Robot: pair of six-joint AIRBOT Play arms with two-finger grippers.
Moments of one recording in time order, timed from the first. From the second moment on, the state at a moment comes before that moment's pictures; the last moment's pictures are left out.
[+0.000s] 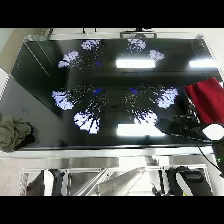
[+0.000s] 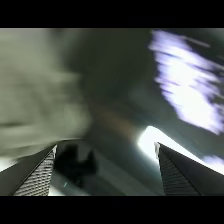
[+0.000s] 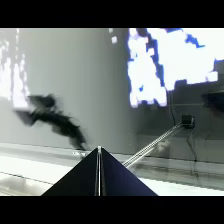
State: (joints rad) left arm 0.84 -0.68 0.99 1.37 -1.22 -1.46; right arm -0.03 -0.63 0.55 -0.95 1.13 1.62
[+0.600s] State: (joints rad) left arm 1.02 -1.22 1.03 1.32 -1.19 -1.35; right arm -0.03 -0.63 0.55 -0.95 1.09 1.62
